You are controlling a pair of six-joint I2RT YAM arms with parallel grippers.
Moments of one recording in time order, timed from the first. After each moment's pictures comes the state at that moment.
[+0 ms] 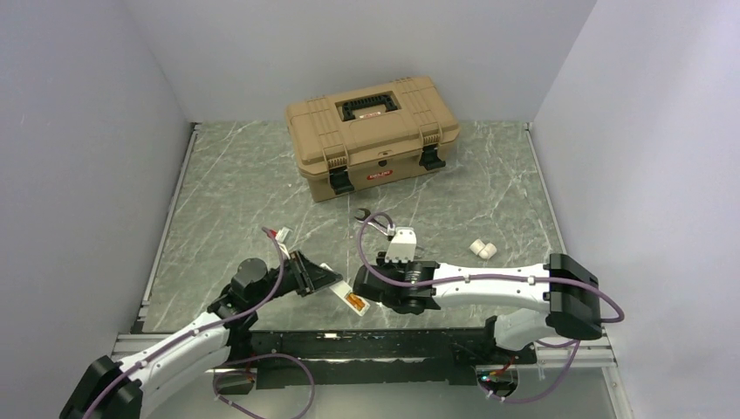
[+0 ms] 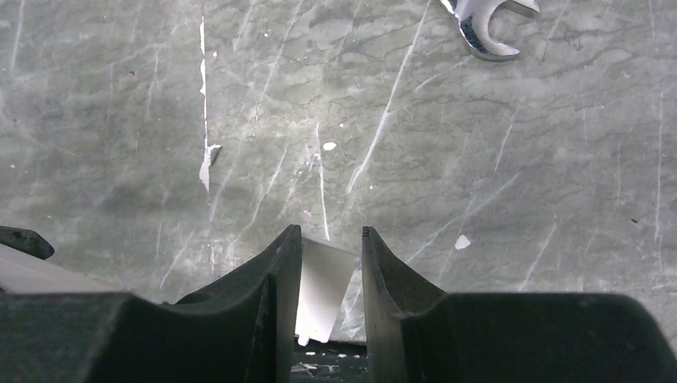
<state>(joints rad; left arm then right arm) -0.64 0.67 0.04 0.49 0.41 -1.14 1.33 1.39 0.93 -0.76 0.71 1.24</state>
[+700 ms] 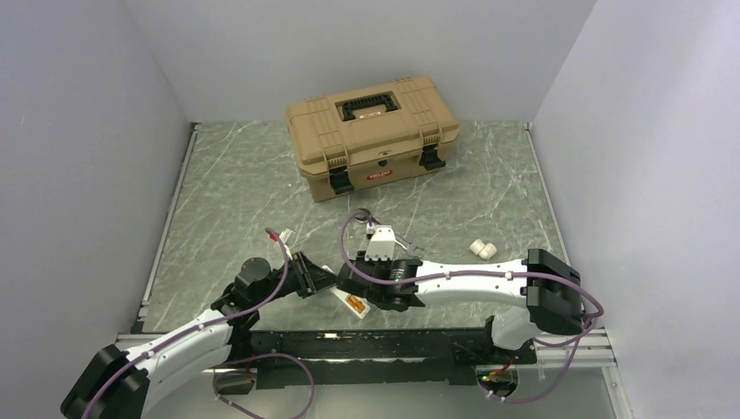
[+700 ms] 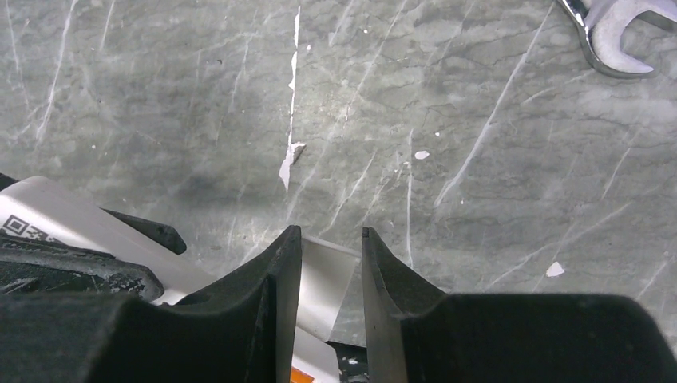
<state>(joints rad) -0.64 0.73 0.03 0.51 0.42 -1.15 1.33 1.51 0.99 -0.59 0.64 1.15</state>
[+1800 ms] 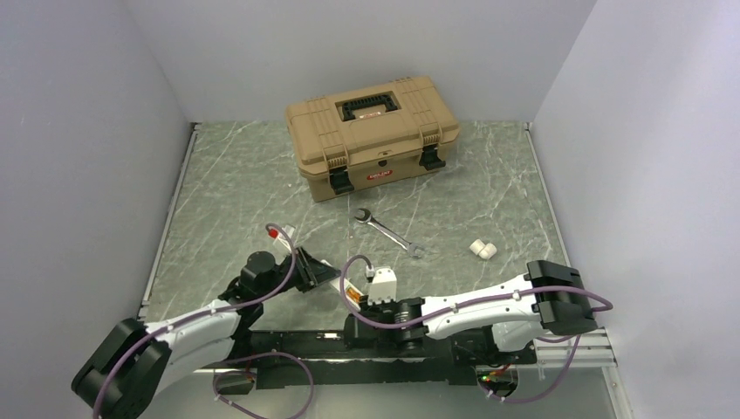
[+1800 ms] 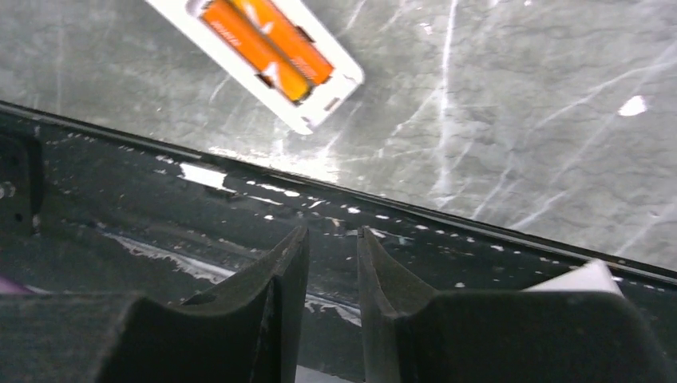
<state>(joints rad) -0.59 0.96 0.04 0.64 0.38 -1.12 1.61 1.47 0.90 -0.67 0.56 1.37</state>
